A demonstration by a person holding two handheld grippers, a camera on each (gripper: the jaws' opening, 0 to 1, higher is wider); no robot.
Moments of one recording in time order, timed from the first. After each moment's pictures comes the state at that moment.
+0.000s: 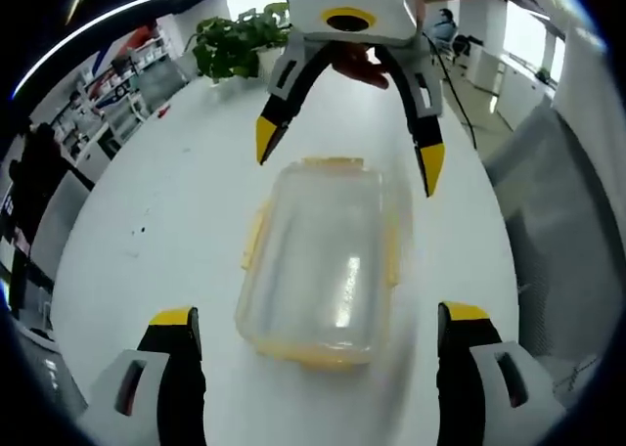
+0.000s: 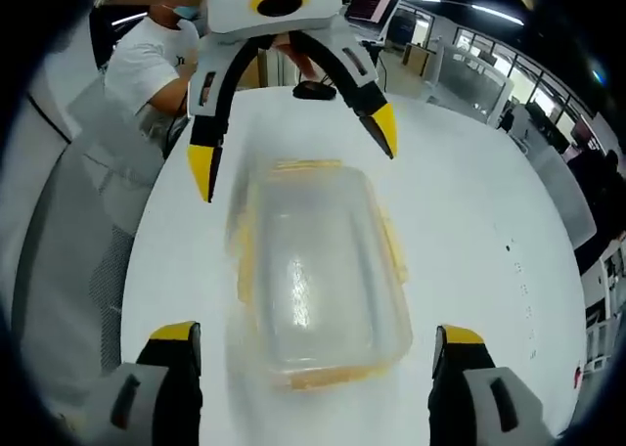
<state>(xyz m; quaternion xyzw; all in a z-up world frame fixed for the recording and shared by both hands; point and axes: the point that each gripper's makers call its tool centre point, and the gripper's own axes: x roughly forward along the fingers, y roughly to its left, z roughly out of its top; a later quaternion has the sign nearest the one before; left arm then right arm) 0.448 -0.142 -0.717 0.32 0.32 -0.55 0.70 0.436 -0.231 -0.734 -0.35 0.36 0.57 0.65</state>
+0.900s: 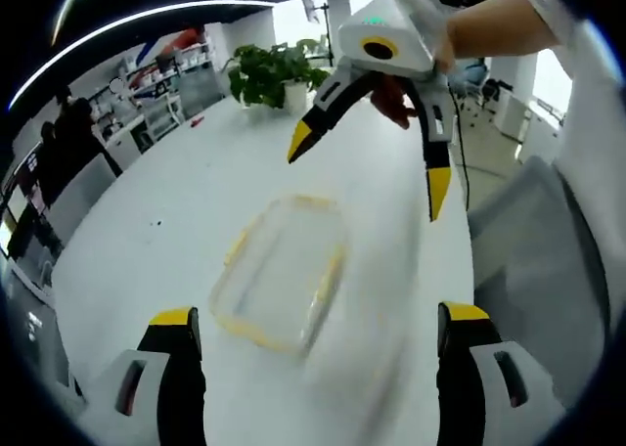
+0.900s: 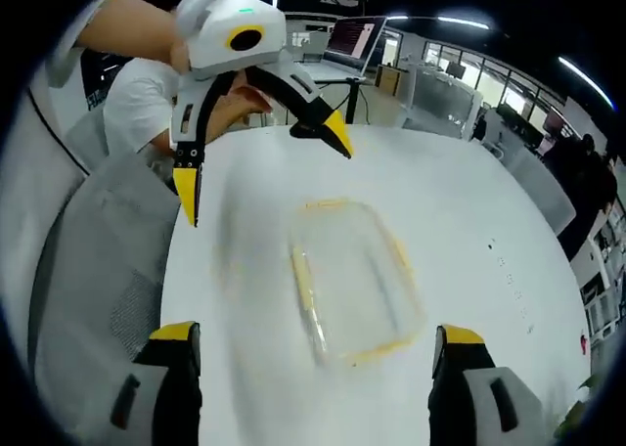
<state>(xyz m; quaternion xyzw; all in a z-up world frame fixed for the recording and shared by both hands) 0.384 -0.140 -0.679 0.24 0.30 -0.52 0.76 0.387 -0.241 -0.692 -0.29 0.33 0.55 0.71</state>
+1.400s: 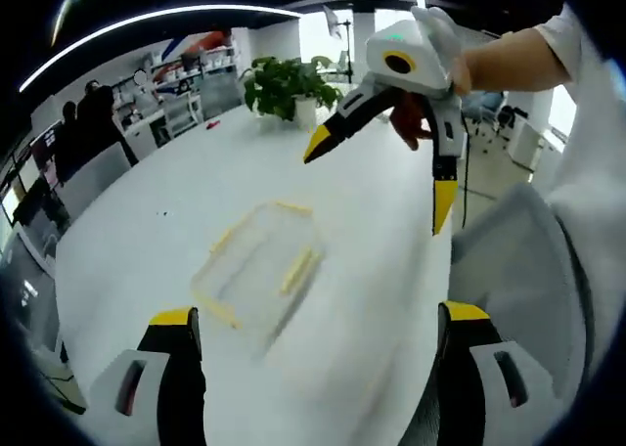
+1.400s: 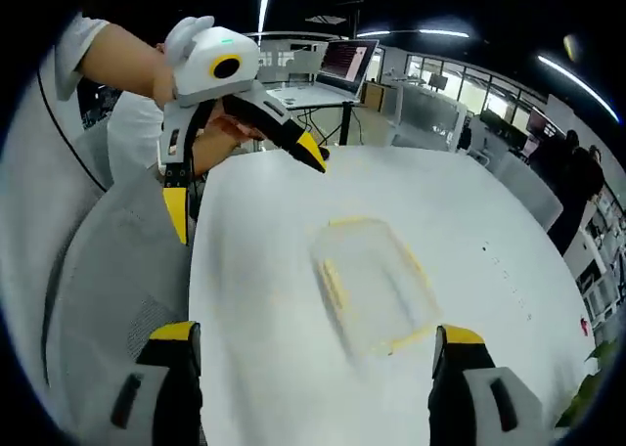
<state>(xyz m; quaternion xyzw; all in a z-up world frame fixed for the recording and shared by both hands) 0.342 -0.133 -0.665 0.20 0.30 -0.48 0.80 0.341 -0.237 -0.672 -0.25 0.30 0.54 0.74</state>
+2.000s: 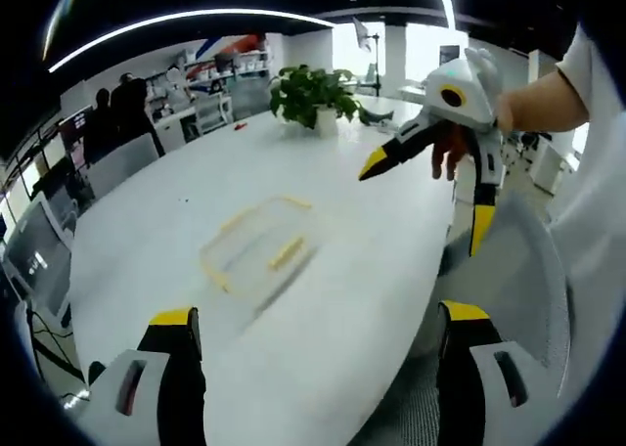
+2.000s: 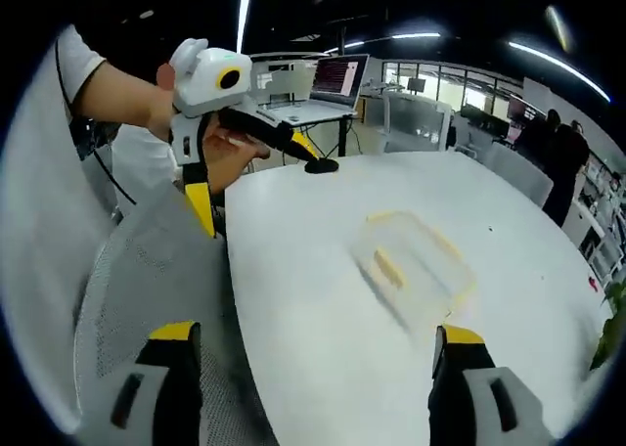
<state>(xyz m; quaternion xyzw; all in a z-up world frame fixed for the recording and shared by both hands) 0.294 -0.116 -0.649 0.16 0.28 -0.44 0.84 0.264 -0.236 -0.673 -0.18 0.30 0.52 0.78</state>
